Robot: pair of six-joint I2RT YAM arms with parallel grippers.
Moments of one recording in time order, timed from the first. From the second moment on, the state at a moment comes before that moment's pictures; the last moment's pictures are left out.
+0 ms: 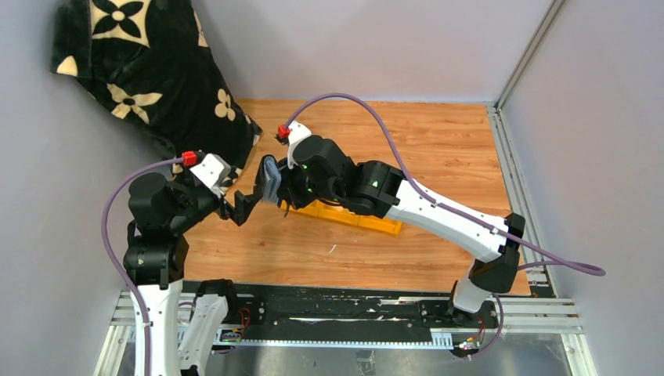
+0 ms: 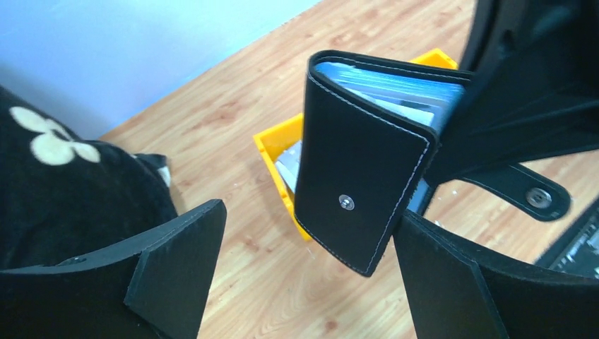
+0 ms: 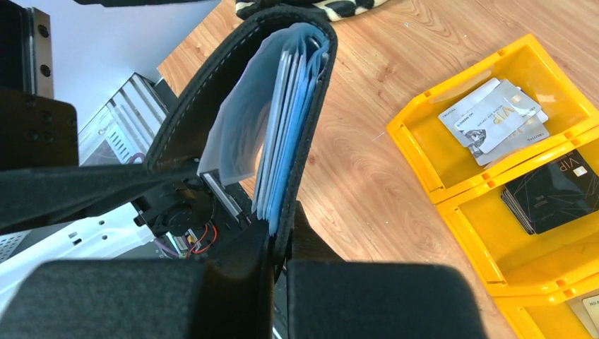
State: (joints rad) left arm 0.06 0.63 1.07 -0.71 0.76 0.32; right arm 1.19 1.65 1.86 -0.69 0.14 0.40
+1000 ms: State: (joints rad) left arm -0.03 0.57 0.91 -0.54 0.68 0.20; right arm 1.22 1.68 1.90 -0.71 0.18 0.39
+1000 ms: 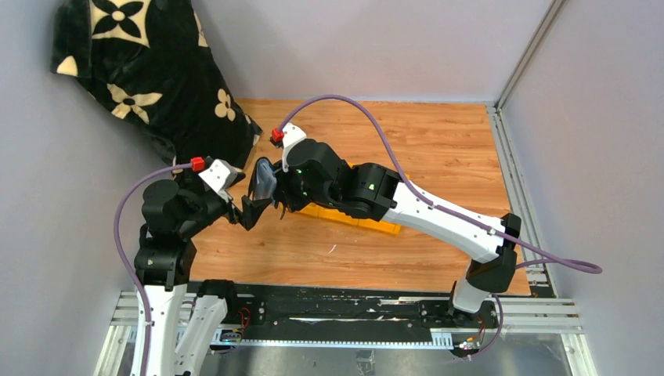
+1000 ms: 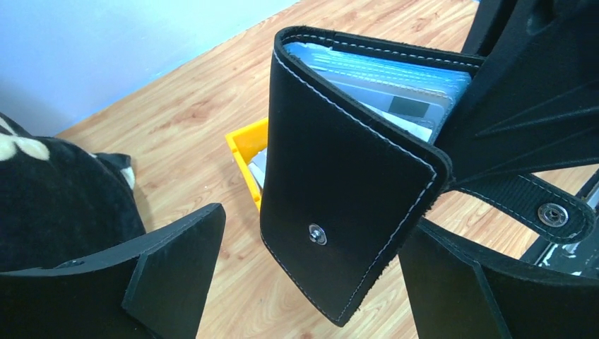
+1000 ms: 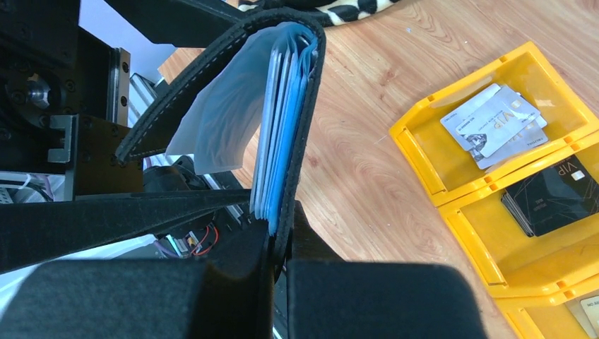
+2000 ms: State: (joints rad) left arm -0.03 0.56 0.96 -0.58 0.51 0.16; right arm 1.22 1.56 1.72 -0.63 0.16 0.38
